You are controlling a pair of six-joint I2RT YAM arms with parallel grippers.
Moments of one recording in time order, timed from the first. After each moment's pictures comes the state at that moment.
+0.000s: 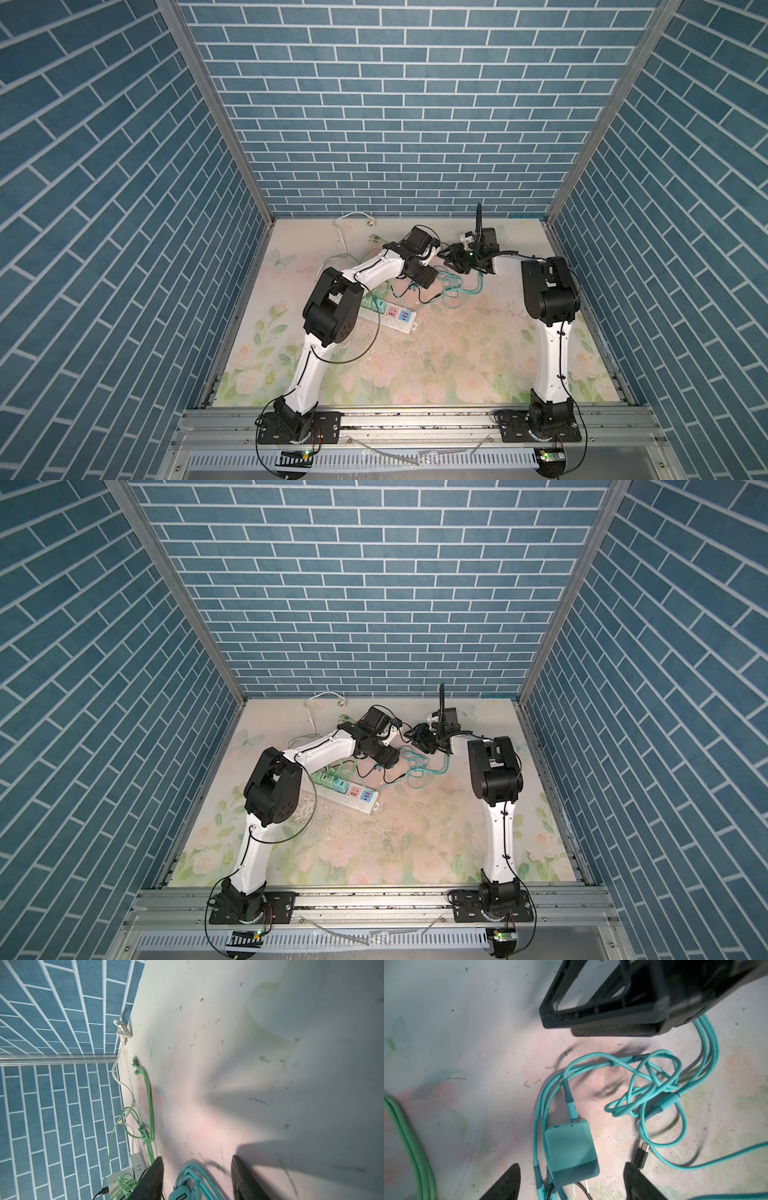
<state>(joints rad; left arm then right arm) -0.64 2.22 1.79 -0.59 0.11 0.06 0.24 2.23 1.44 0.03 -0.69 0.84</state>
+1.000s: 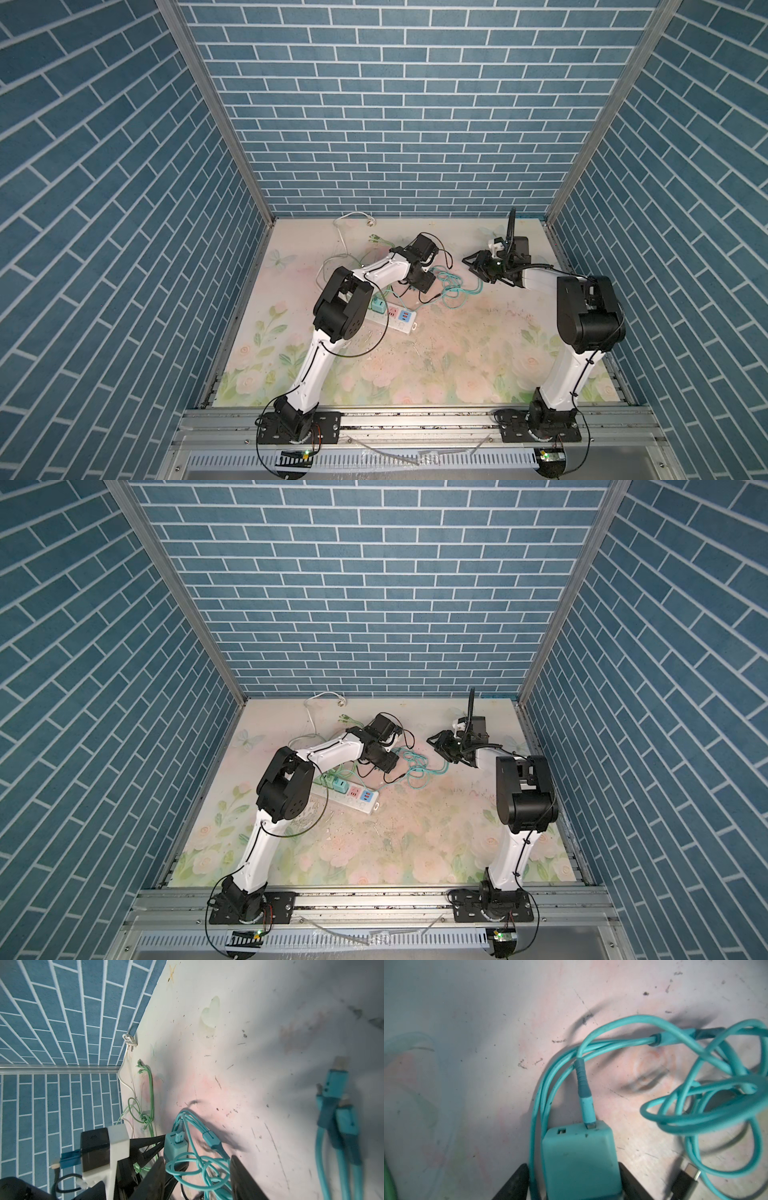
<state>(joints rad) -0.66 2.33 1.84 -0.63 0.03 0.00 0.11 1.88 1.09 0.05 -0.66 0.76</state>
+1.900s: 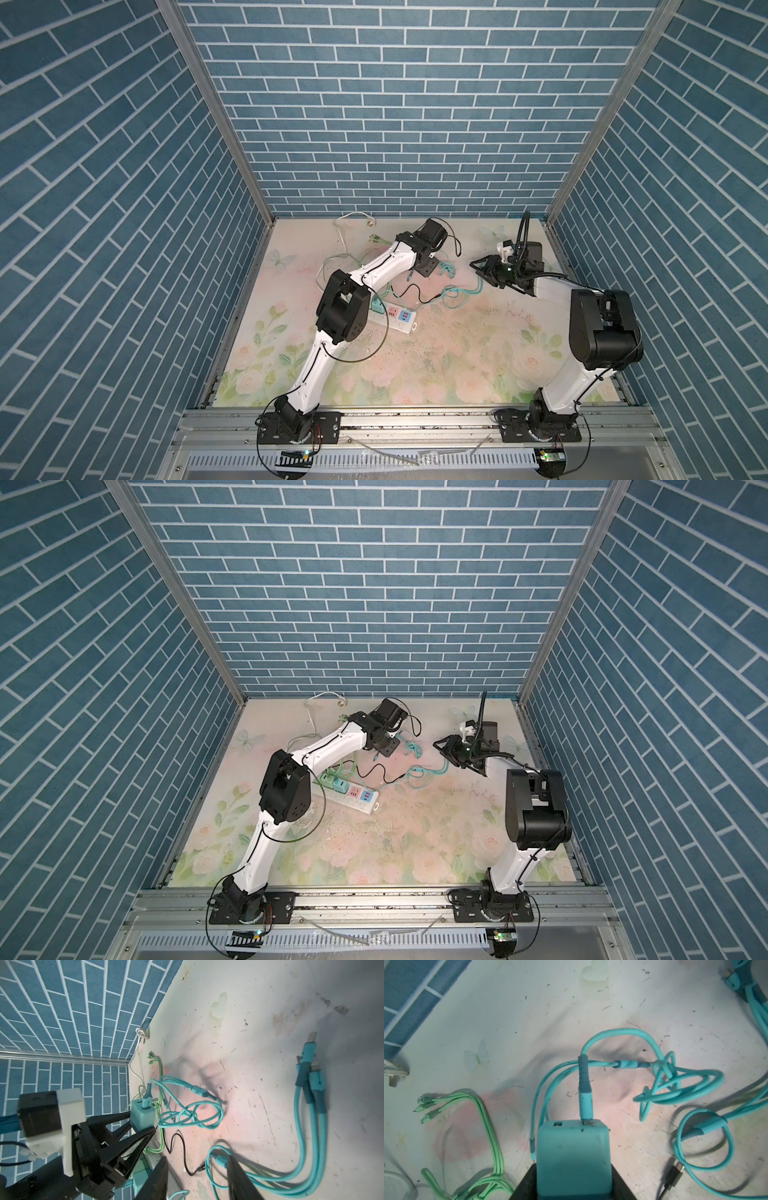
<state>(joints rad) -0.69 2.33 2.12 -0.85 -0.18 0.07 0.06 1.75 0.97 0.05 -0.73 0.71</state>
